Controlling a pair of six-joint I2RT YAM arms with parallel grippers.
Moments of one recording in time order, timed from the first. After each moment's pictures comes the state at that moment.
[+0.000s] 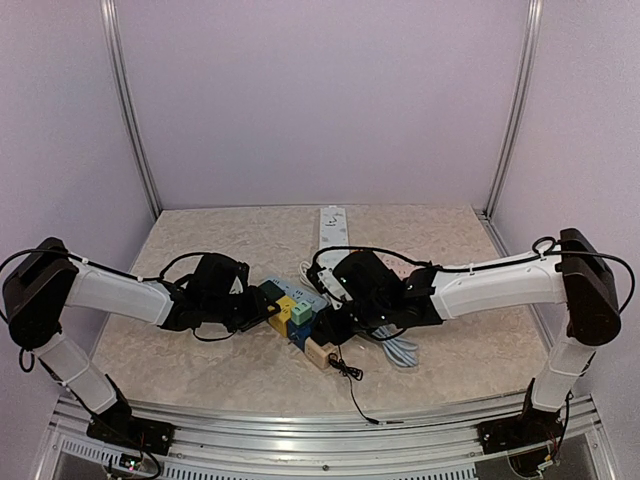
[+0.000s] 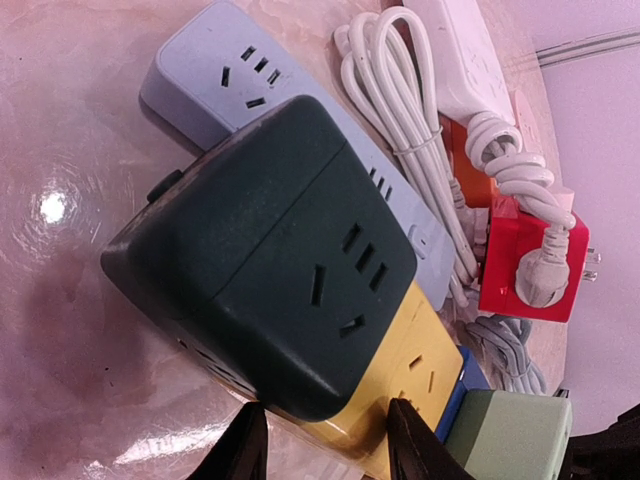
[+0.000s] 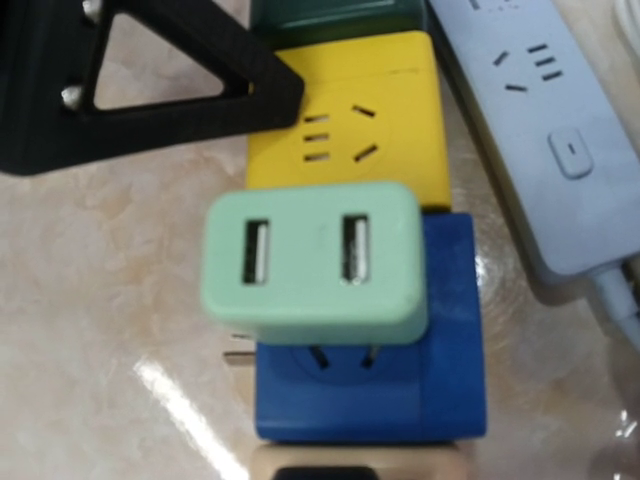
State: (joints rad) left arm -0.71 1.59 0.68 0.20 0.11 -0.93; right arm 1.07 1.75 1.12 -0.13 0.00 0.38
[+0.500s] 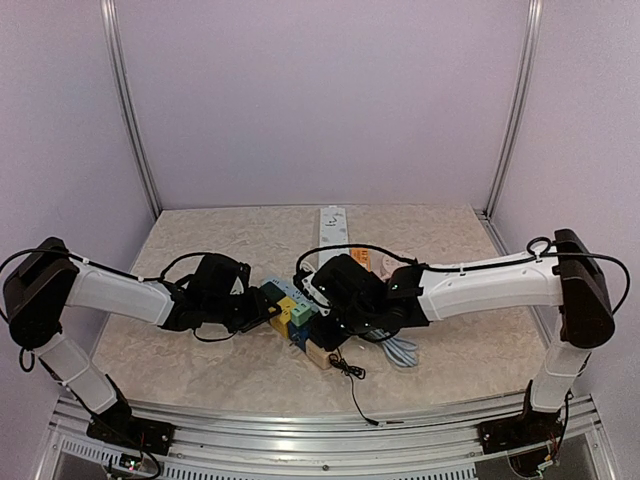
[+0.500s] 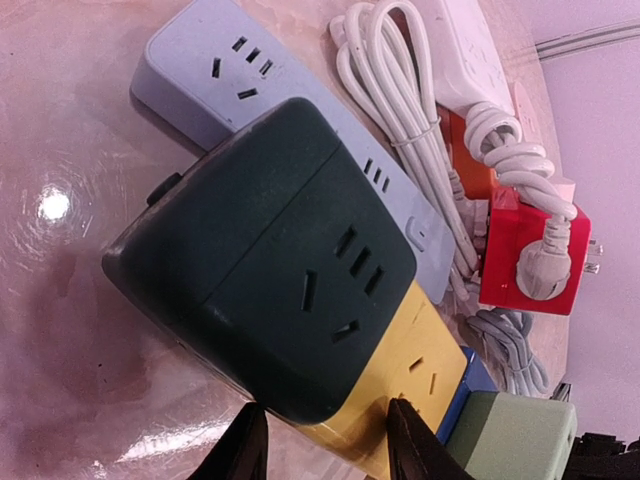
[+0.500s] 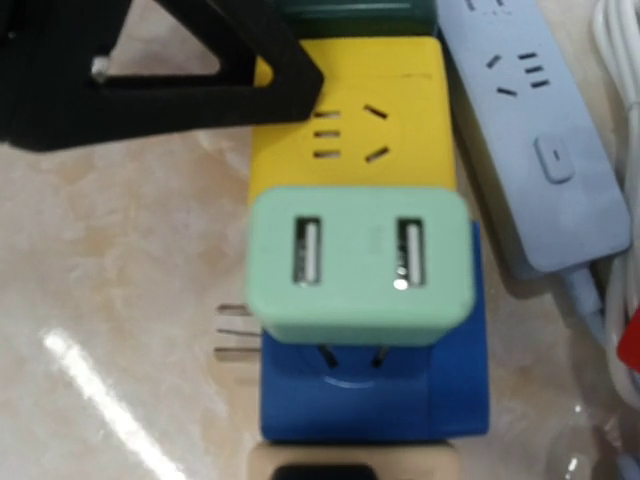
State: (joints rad) left arm -0.72 1.59 0.69 0.20 0.11 -0.93; right arm 1.15 1.79 1.25 -0.31 0.16 0.31
